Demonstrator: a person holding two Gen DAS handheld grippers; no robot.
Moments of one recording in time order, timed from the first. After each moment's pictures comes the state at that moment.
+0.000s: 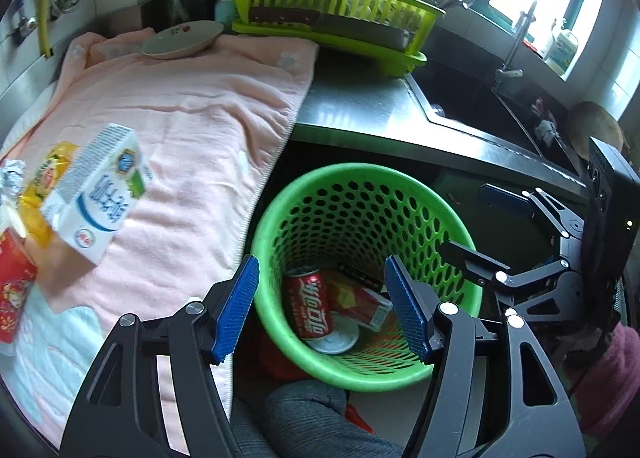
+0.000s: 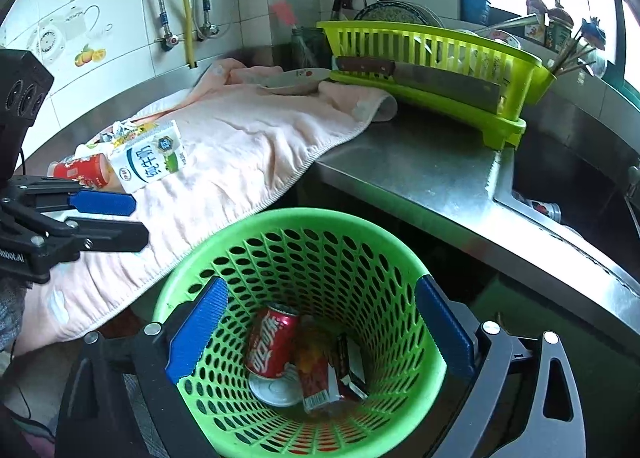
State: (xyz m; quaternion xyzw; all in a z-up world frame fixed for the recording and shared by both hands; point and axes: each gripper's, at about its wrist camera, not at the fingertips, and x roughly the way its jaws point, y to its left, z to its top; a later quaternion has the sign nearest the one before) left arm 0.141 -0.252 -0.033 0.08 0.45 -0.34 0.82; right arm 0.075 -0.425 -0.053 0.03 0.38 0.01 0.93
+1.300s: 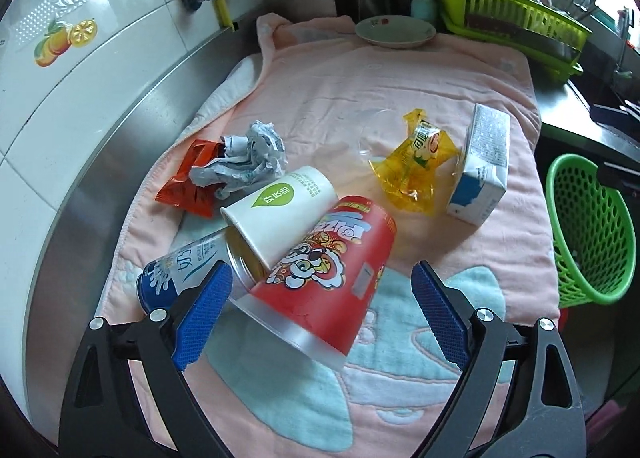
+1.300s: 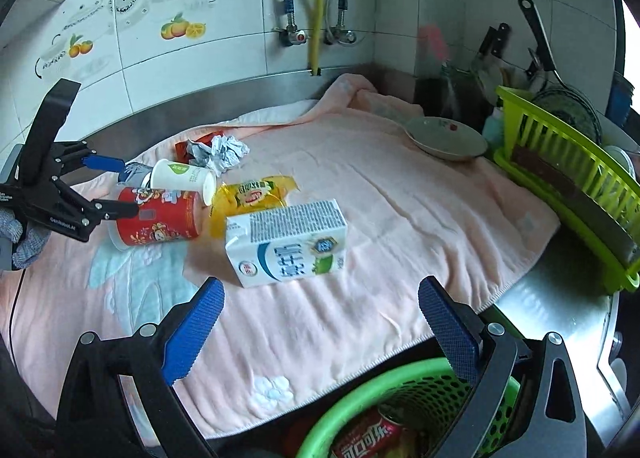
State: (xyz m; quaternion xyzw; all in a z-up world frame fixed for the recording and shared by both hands) left arm 0.254 -0.008 -0.013 0.18 0.44 -0.17 0.86; right arm 0.212 -0.257 0.000 -0.05 0.37 0.15 0.92
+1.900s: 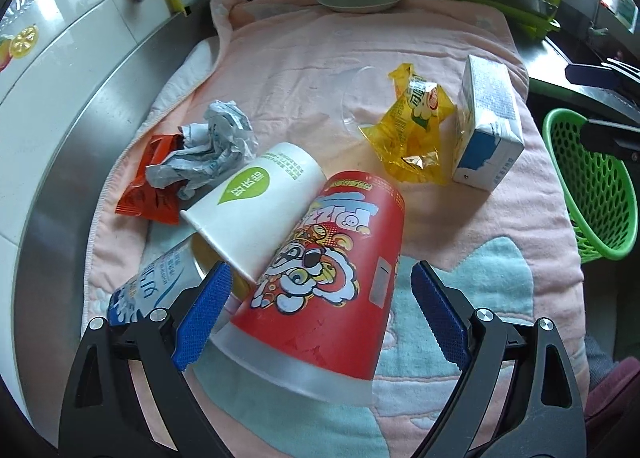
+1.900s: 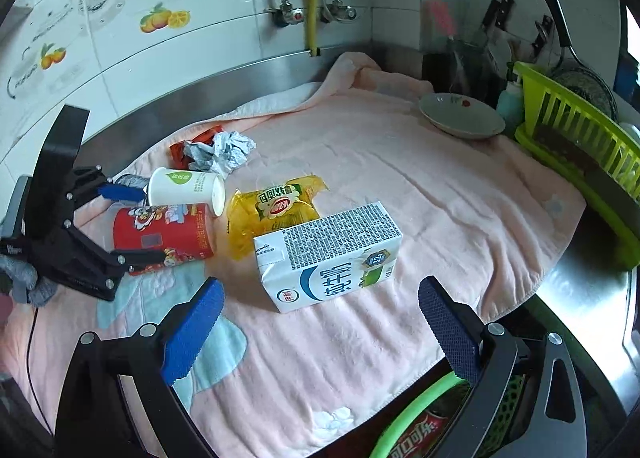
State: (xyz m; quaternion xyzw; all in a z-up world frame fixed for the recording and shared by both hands) left arm 0.279 -0.015 -0.049 0.22 0.46 -0.22 0.83; right arm 0.243 -0.220 -0.012 0.01 0.42 0.12 0.90
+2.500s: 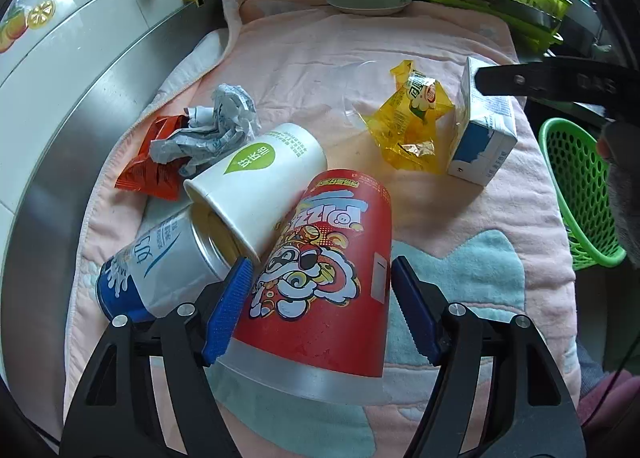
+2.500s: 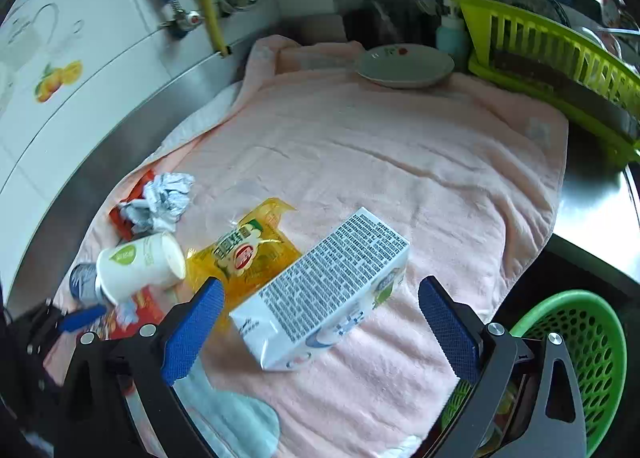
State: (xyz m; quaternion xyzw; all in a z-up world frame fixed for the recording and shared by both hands) left arm 0.266 0.000 -0.050 0.18 0.47 -0.22 0.84; right arm 0.303 -0.207 -0.033 0.13 0.46 -0.04 0.88
